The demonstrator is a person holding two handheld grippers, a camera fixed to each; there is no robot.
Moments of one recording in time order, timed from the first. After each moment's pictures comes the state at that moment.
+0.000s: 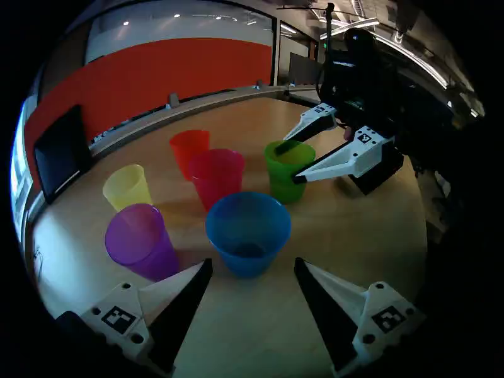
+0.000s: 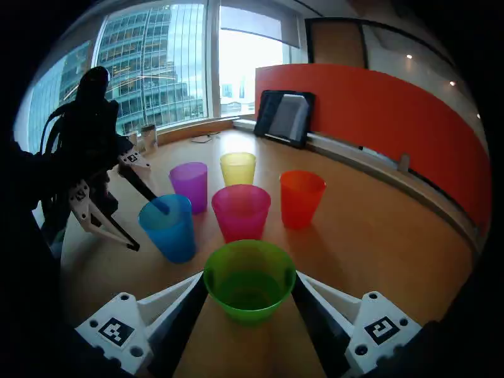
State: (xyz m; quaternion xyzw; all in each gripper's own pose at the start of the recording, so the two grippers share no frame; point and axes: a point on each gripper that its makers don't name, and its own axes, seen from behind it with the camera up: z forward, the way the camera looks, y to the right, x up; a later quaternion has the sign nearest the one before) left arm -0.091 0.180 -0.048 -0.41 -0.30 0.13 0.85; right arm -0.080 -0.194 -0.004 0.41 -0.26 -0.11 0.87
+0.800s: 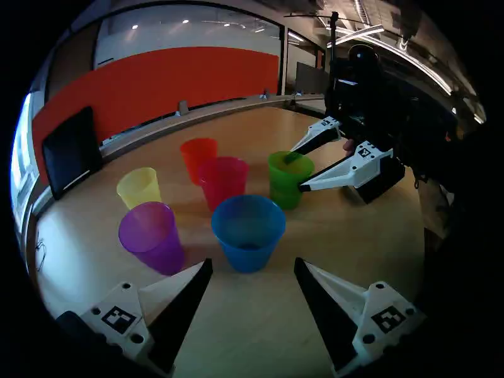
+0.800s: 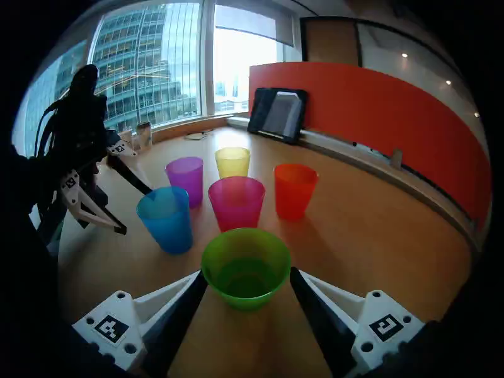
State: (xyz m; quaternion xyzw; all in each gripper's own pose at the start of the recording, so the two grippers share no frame) left arm -0.076 0.168 -0.056 -0.39 -0.28 0.11 0.87; right arm -0.081 -0.179 -0.013 0.39 -0.26 -0.11 0.87
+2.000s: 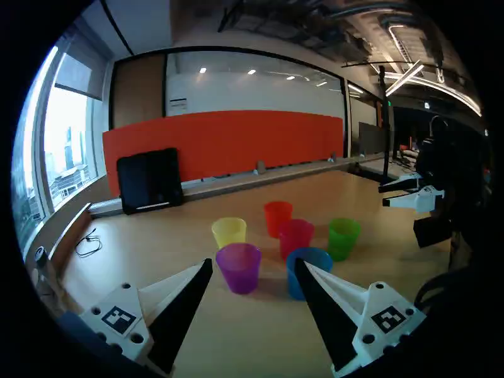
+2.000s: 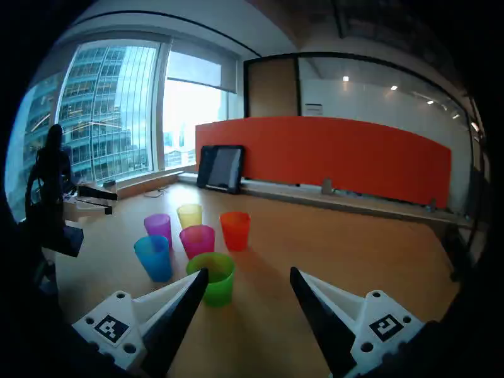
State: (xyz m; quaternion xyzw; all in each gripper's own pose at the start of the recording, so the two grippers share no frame) left arm 0.023 0.081 -0.043 -0.20 -0.13 0.05 0.97; right arm 0.006 -0.108 -0.042 0.26 -0.14 -0.03 0.96
